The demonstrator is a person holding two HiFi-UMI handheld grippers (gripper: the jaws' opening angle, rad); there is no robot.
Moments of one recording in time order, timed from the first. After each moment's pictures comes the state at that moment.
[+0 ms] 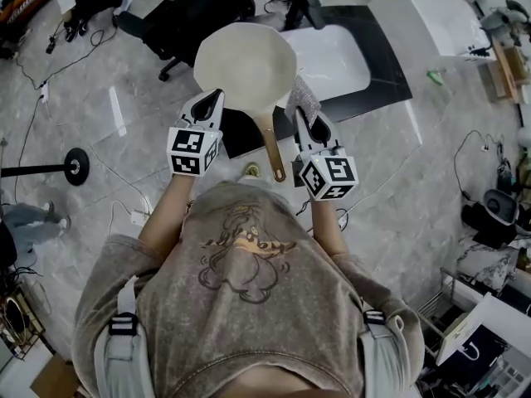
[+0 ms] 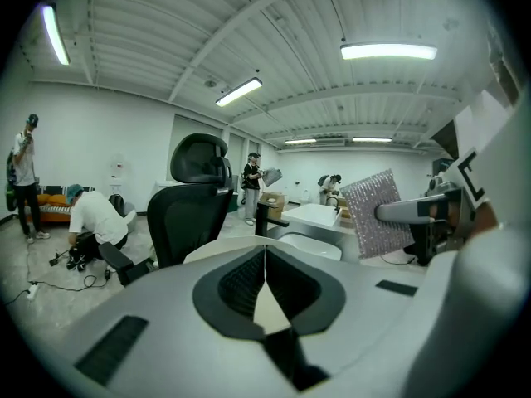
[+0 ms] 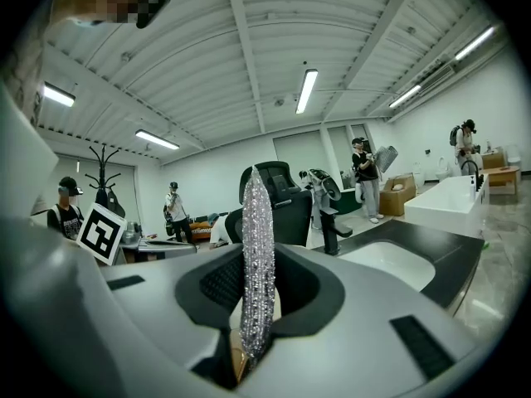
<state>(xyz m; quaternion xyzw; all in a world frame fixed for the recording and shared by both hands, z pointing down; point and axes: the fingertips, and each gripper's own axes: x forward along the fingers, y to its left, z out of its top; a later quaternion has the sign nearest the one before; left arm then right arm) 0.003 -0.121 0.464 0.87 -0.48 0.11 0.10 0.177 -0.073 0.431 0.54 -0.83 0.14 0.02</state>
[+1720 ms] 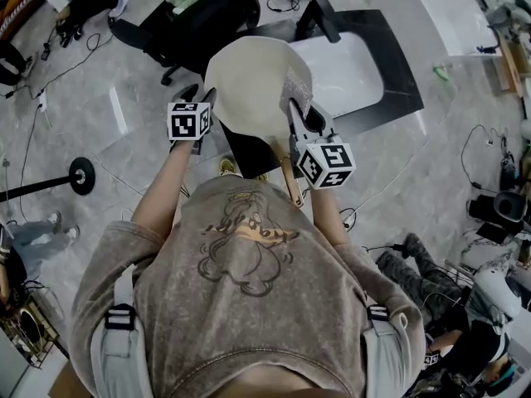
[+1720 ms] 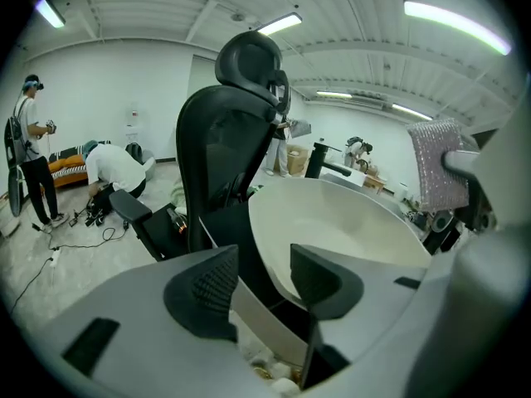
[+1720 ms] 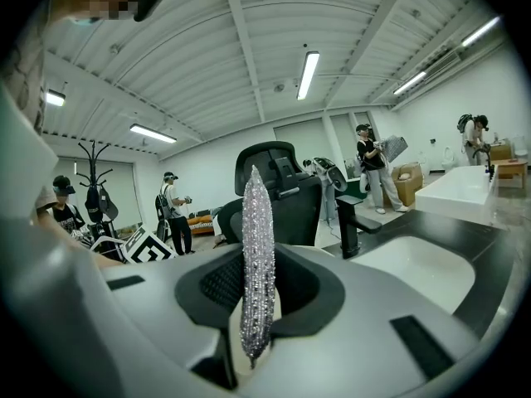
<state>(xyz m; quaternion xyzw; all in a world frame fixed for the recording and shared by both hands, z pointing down) -0.080 -0.256 0.598 0.80 -0.49 0.24 0.24 0.126 -0.176 0.459 0.53 -0.83 0.17 0.04</state>
